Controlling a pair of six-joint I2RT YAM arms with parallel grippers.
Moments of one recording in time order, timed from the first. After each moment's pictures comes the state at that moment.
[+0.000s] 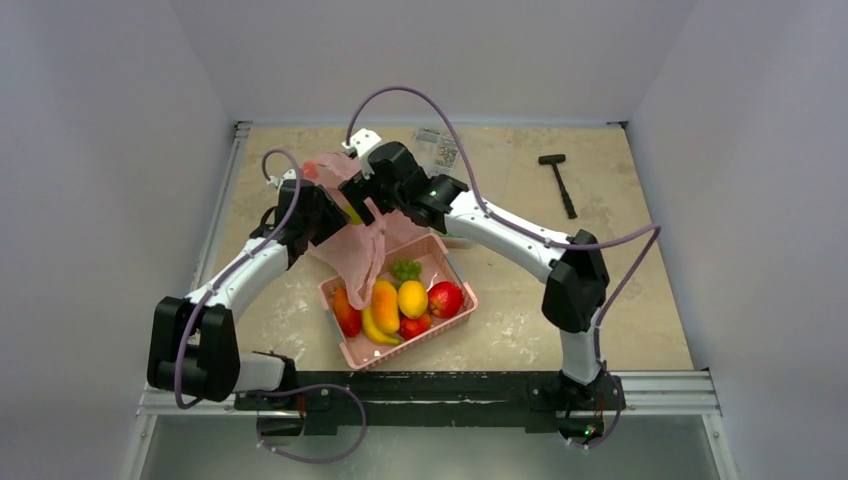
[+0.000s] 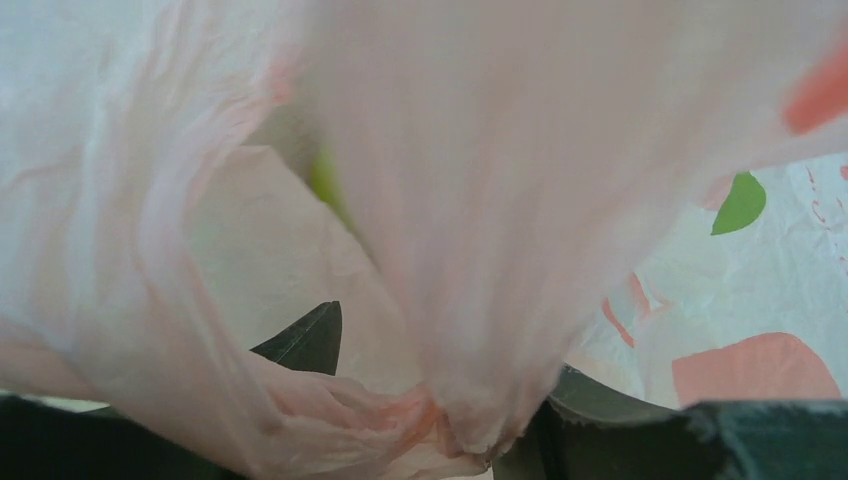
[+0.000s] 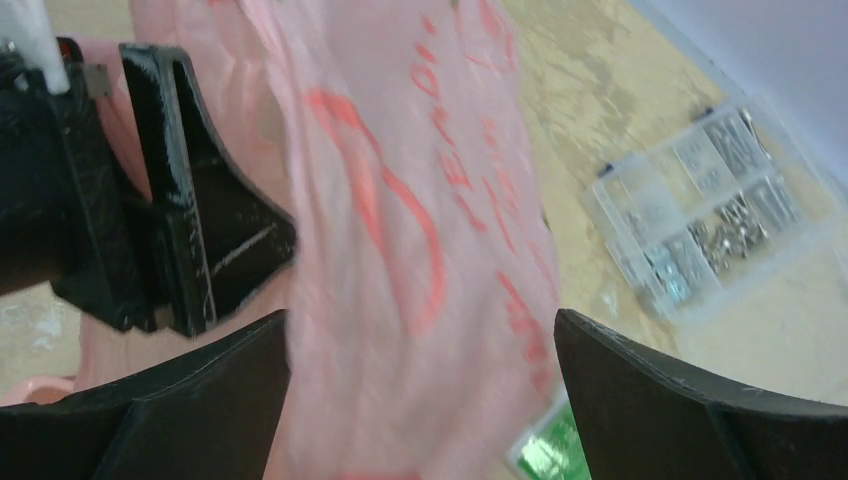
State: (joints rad) left arm -0.20 1.31 0.80 -0.18 -0.07 -0.80; right arm 0.91 2.00 1.88 -0.43 0.22 -0.06
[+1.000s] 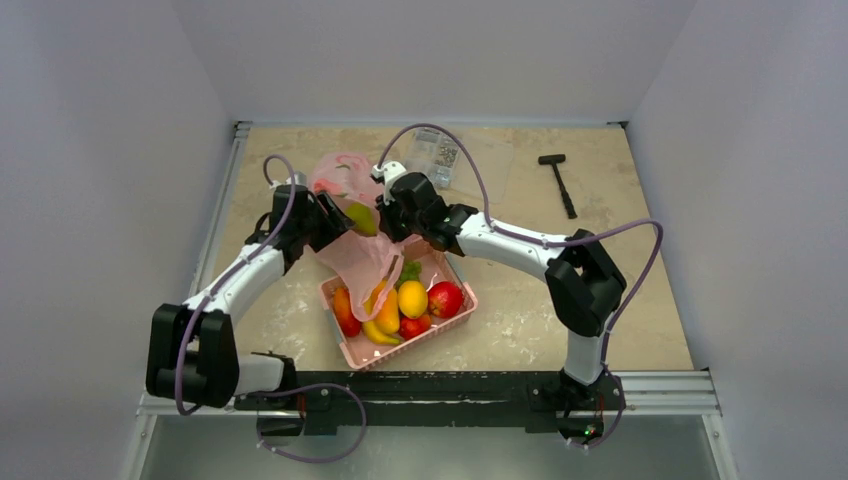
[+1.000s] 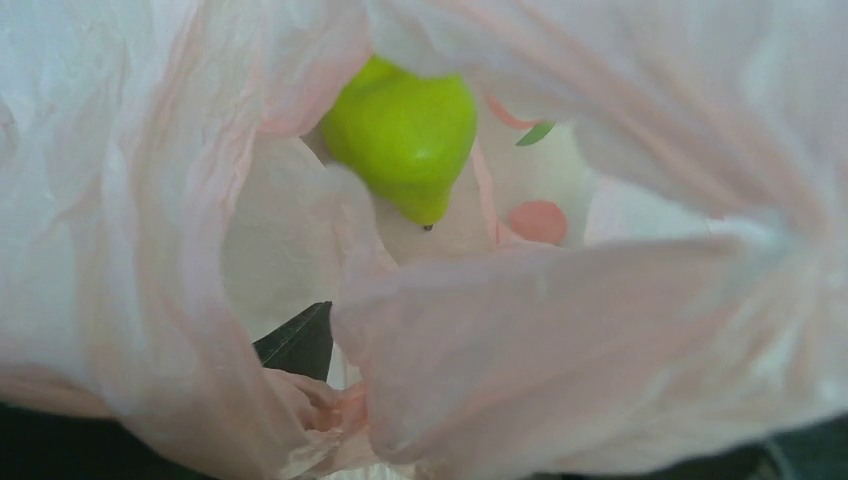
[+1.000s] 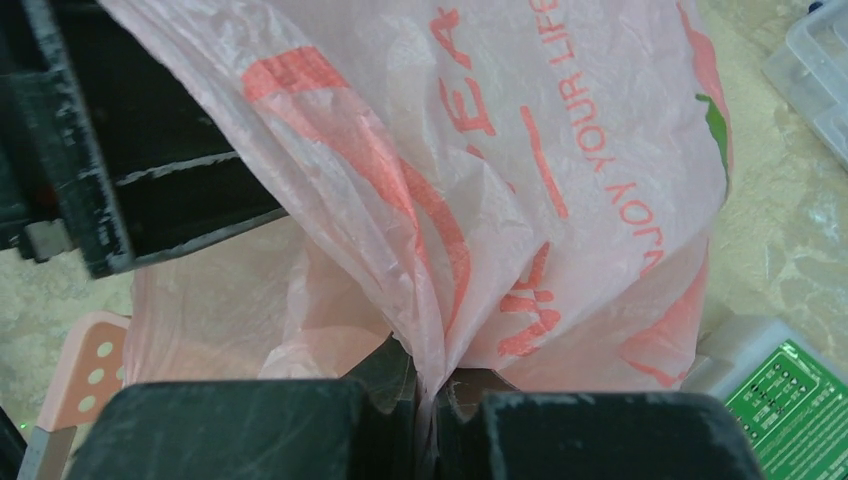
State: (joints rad) left arm -0.16 1.27 0.75 -0.17 0.12 -0.75; right arm 0.87 1.86 1.41 -0.12 0.05 0.22
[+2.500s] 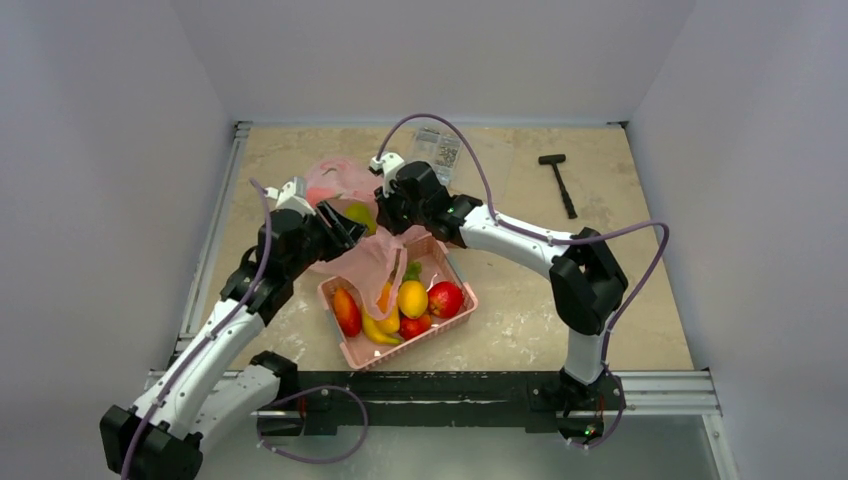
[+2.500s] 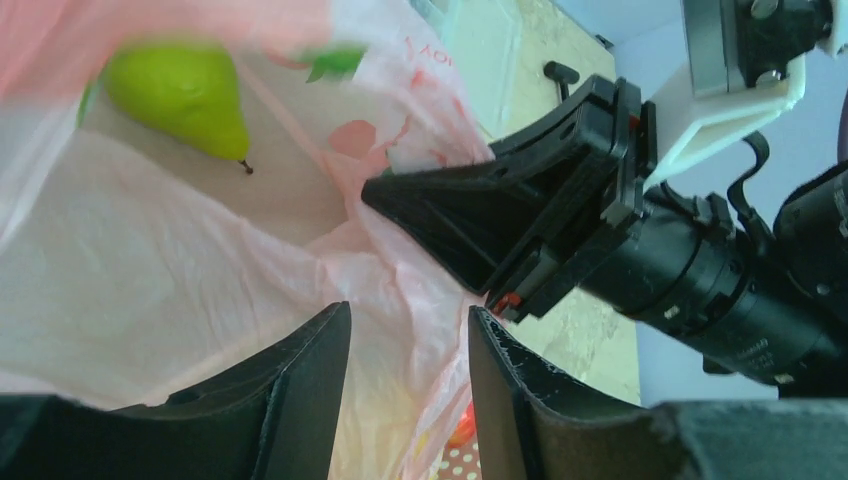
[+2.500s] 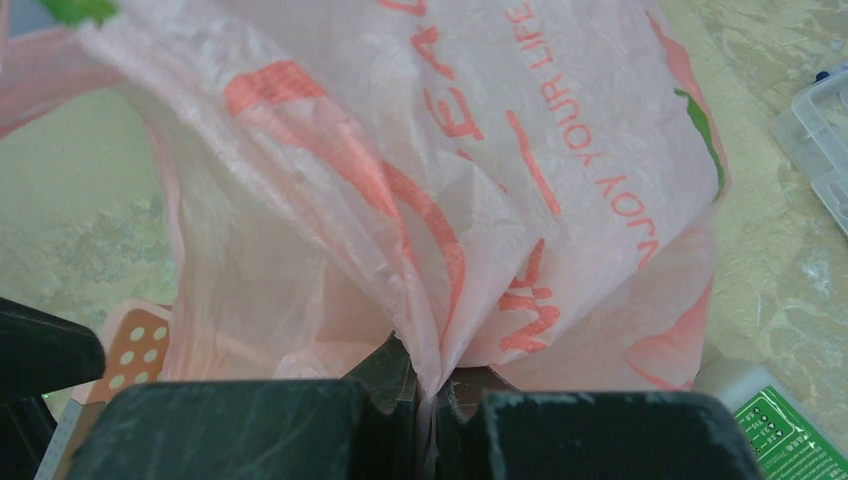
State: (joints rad) left arm -0.36 0.80 0.70 -0.29 0.07 -0.83; right arm 0.84 1.86 1.46 -0.14 -0.08 0.16
